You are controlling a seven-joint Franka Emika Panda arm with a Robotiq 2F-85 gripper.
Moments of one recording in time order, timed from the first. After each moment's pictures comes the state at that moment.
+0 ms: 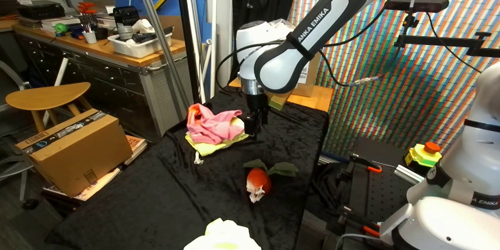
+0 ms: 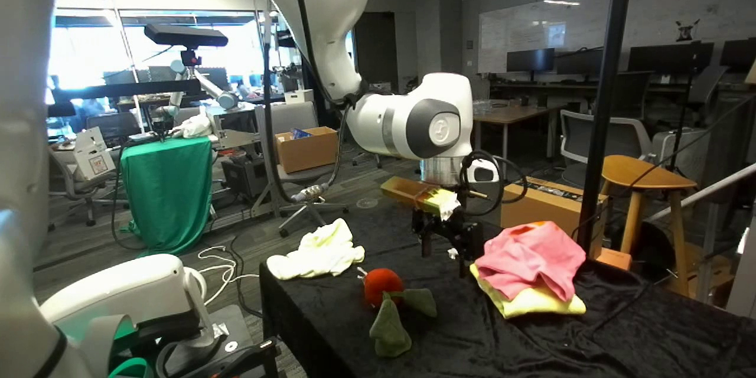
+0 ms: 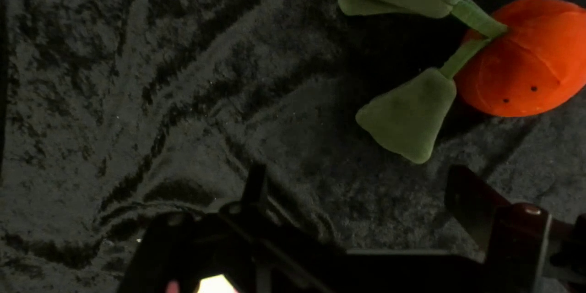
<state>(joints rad) 0.10 0.31 0.00 -2.21 -0.11 2.44 0.09</state>
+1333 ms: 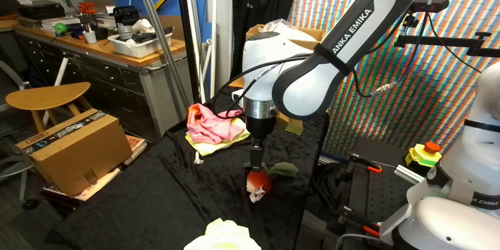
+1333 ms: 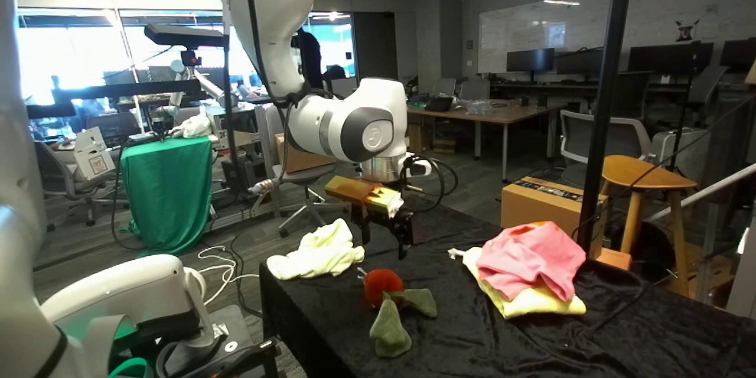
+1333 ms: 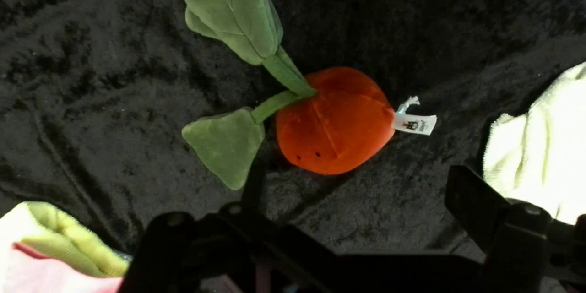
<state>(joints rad) 0.11 0.21 0.19 -2.39 -0.02 2.58 -0.08</state>
